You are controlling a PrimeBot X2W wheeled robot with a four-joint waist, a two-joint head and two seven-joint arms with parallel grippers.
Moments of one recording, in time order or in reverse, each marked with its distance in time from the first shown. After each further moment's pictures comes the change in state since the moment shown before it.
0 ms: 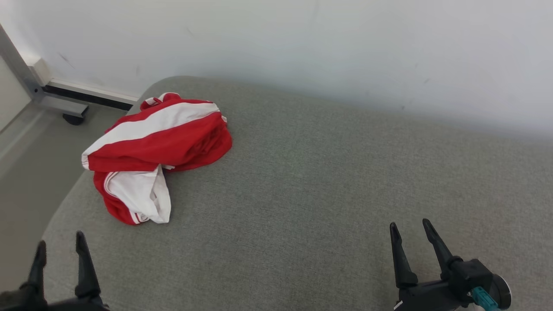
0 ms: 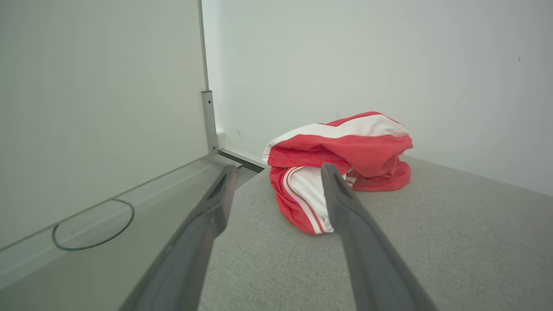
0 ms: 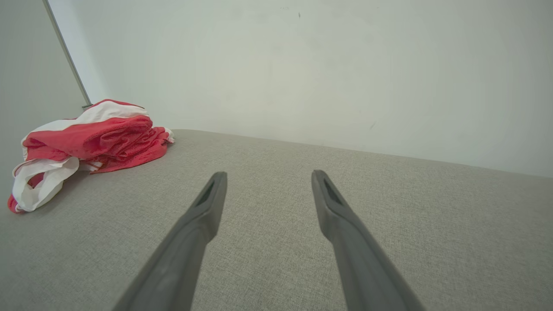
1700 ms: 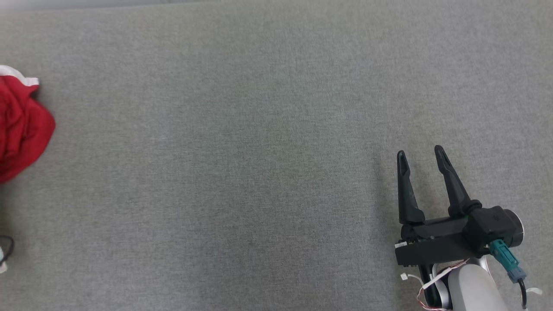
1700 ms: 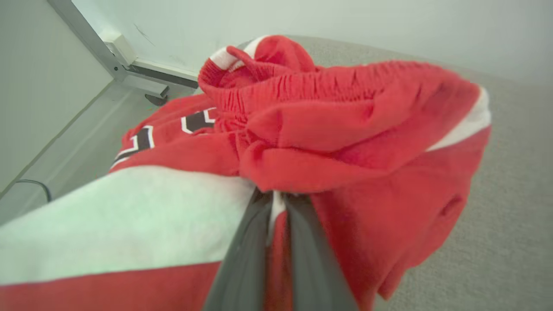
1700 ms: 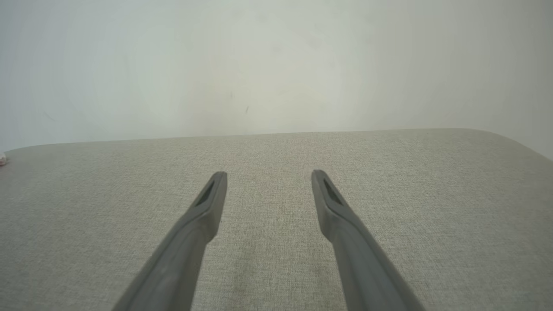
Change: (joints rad) left arm -0.741 0.407 -0.031 0.693 -0.178 -0.025 0.378; right arm -0.176 -0.001 -0.007 -0.141 -0.009 0.000 0.000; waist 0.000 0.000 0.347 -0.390
